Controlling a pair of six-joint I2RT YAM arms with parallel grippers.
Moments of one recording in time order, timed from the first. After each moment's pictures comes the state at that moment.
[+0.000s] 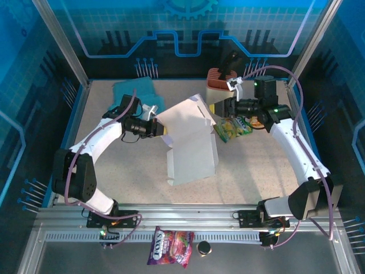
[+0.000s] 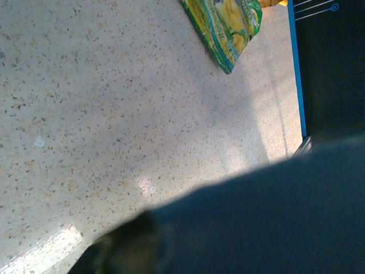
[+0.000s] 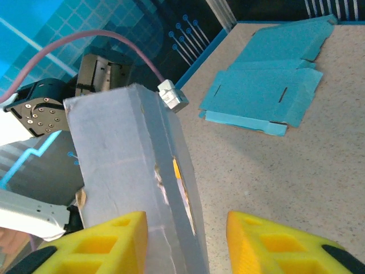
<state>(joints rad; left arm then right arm) -0.18 1.55 1.14 -0.64 0.79 -0.27 0.21 1.38 1.33 -0.54 -0.91 0.19</state>
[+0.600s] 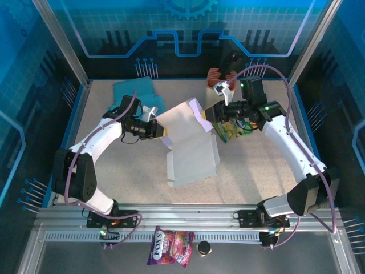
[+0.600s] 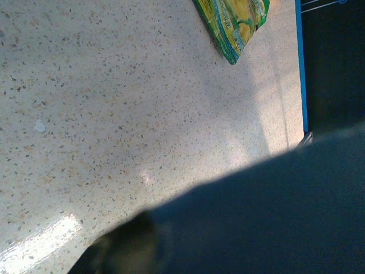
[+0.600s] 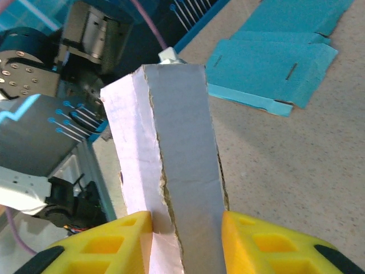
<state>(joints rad) -0.18 1.55 1.14 -0.68 0.79 -0.26 0.33 1.41 1.40 -0.68 -0.73 0.05</state>
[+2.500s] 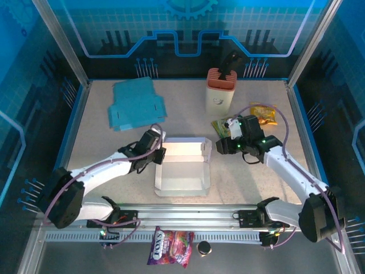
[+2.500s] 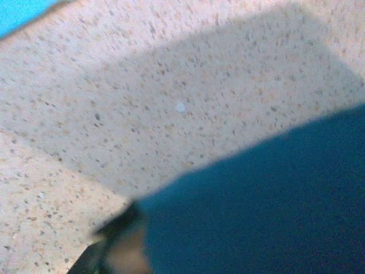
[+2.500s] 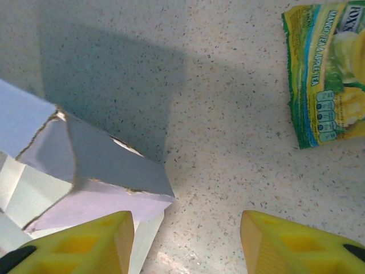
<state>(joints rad) -0.60 1.29 0.65 -0.25 -0.17 -0.26 0.34 1.15 0.82 -0.56 -0.29 0.14</state>
